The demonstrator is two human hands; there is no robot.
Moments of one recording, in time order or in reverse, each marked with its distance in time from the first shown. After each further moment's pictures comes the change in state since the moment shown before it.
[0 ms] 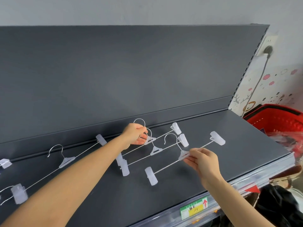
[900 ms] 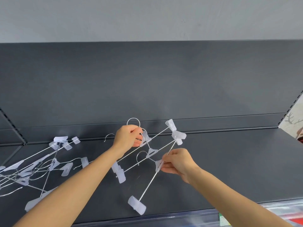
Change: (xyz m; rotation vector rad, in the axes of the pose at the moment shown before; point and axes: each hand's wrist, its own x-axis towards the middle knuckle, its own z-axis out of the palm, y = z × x) left_hand -0.114 -0.046 -0.120 -0.024 0.466 0.190; right_hand -0.059 0.032 0.151 -0.392 -0.584 0.132
